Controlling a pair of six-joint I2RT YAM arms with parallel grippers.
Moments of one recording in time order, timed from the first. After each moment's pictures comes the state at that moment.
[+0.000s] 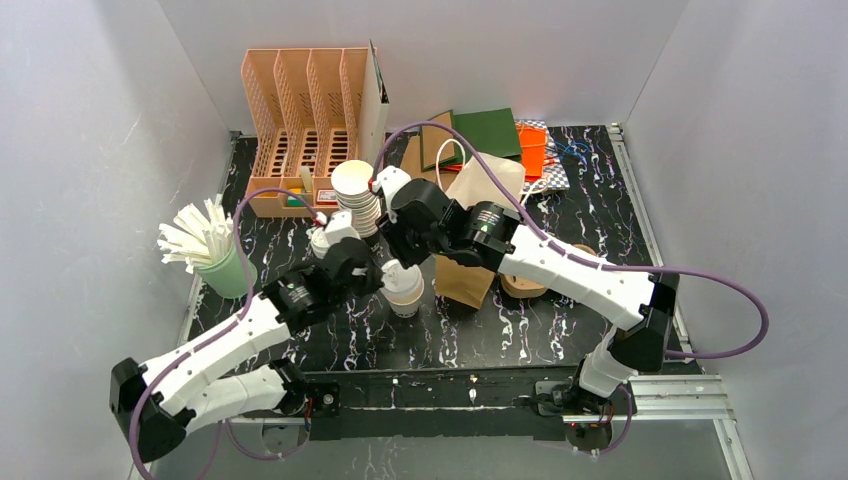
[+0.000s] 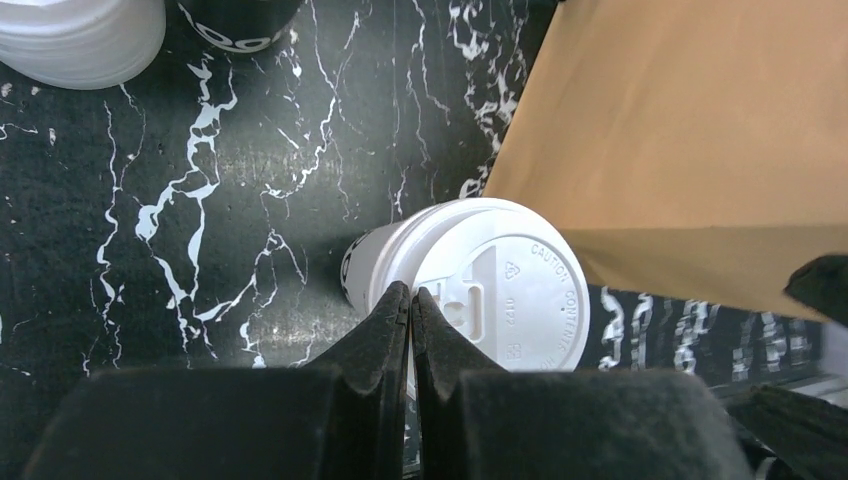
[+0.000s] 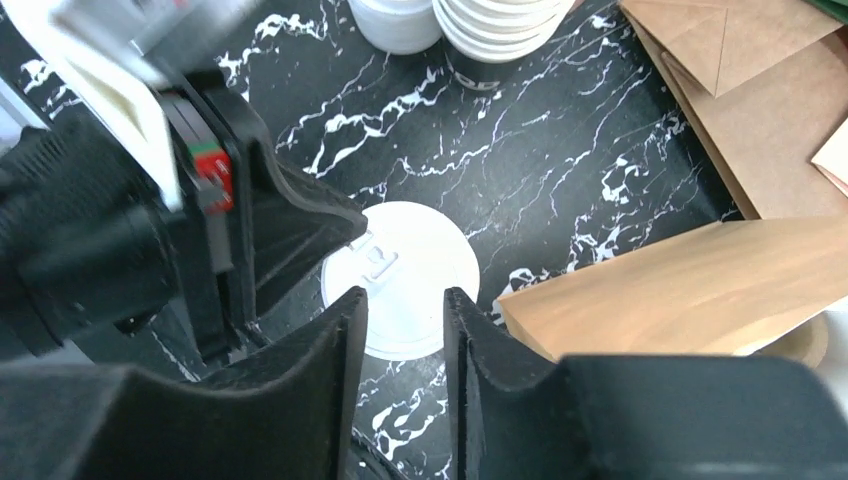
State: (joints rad) left arm -0.82 0.93 0.81 -0.58 -0.39 -0.86; right arm 1.14 1.61 1.70 -0.78 0.19 0.22
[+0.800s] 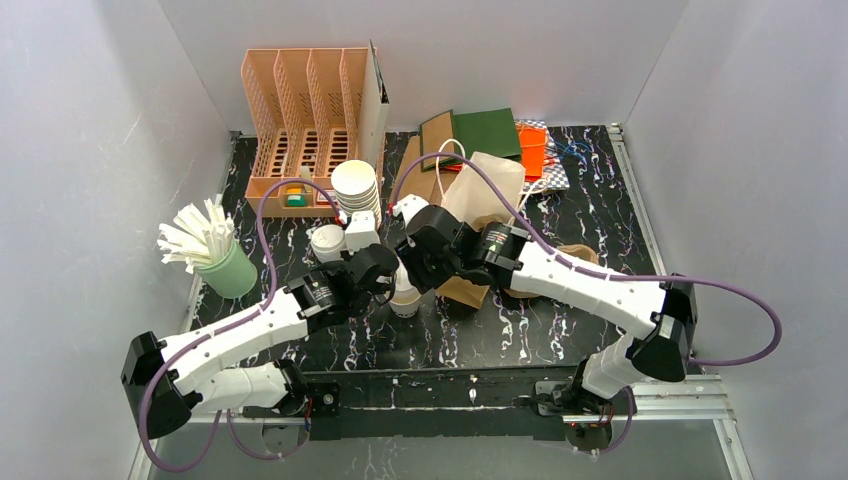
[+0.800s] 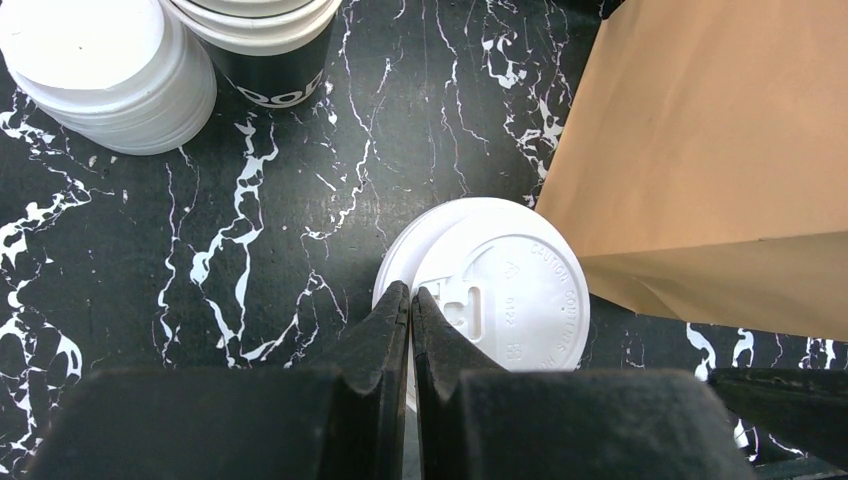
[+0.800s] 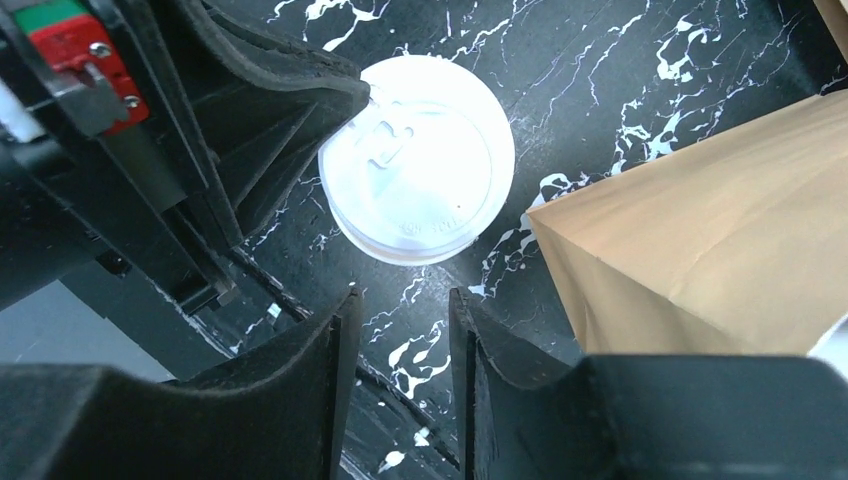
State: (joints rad) left arm -0.99 1.07 0.85 -0.56 -0.65 -0.77; right arm 1.15 1.50 1.45 -0.79 0.14 0.33
